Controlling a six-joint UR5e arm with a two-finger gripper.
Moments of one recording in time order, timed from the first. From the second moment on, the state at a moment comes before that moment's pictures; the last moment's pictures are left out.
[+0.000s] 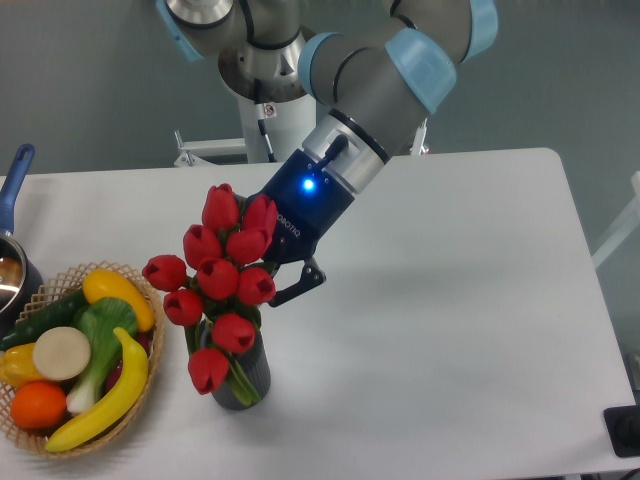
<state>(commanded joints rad) 2.52 -1.82 -1.54 -0.78 0.47 0.72</state>
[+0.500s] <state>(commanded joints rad) 2.58 -1.82 -1.48 -0.78 0.43 0.67</state>
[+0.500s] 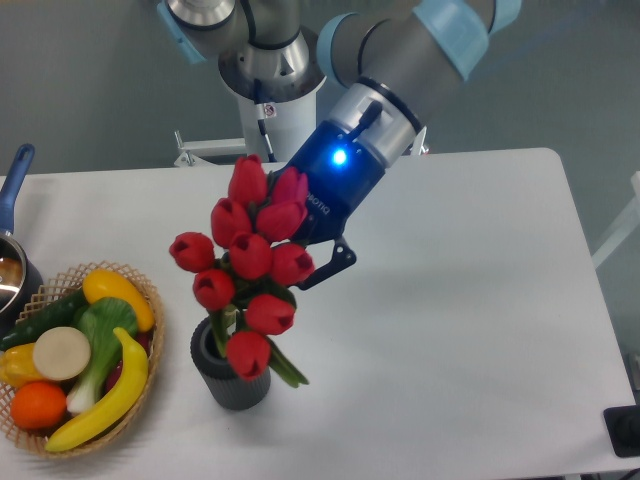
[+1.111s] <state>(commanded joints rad) 2.61 -1.83 -1.48 -0.78 0.42 0.68</state>
